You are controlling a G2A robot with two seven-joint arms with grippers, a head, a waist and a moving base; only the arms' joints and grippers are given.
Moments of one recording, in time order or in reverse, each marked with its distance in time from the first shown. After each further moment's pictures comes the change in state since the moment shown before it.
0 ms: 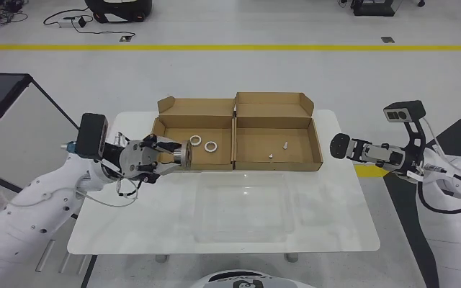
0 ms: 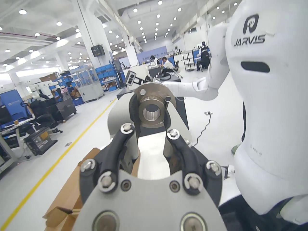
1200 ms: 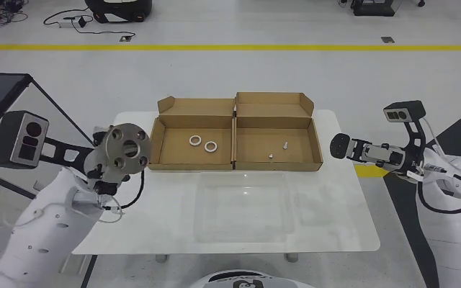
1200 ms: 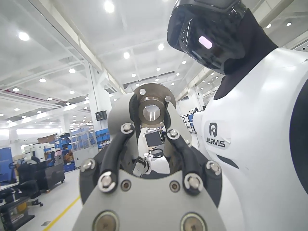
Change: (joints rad) left arm 0.218 -0.205 -0.304 -0.238 -0.238 -0.020 -0.020; right arm 0.000 0.000 0.000 0.000 0.000 0.000 0.000
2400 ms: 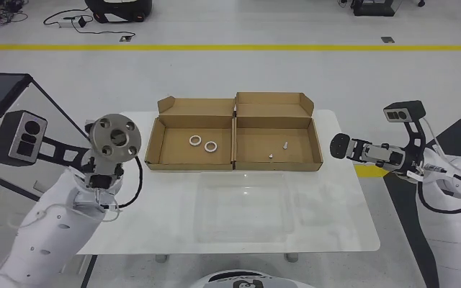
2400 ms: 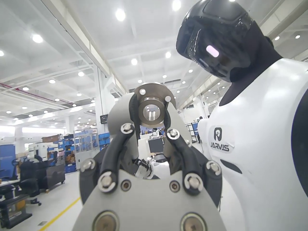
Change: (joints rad) left arm 0.048 -0.027 -0.036 0.021 -0.062 0.000 0.000; right arm 0.000 0.000 0.000 0.000 0.000 0.000 0.000
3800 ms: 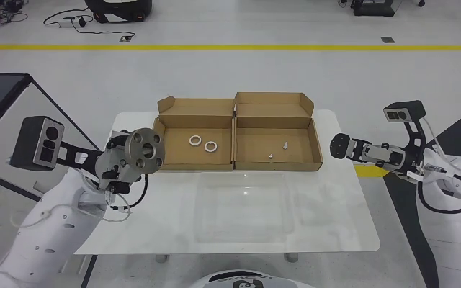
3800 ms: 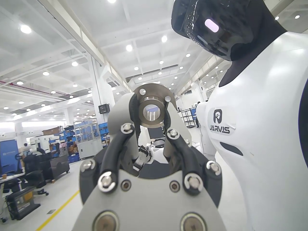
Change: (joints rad) left arm -0.023 0.023 0.043 0.025 0.134 0.000 0.000; right arm 0.000 0.000 0.000 0.000 0.000 0.000 0.000
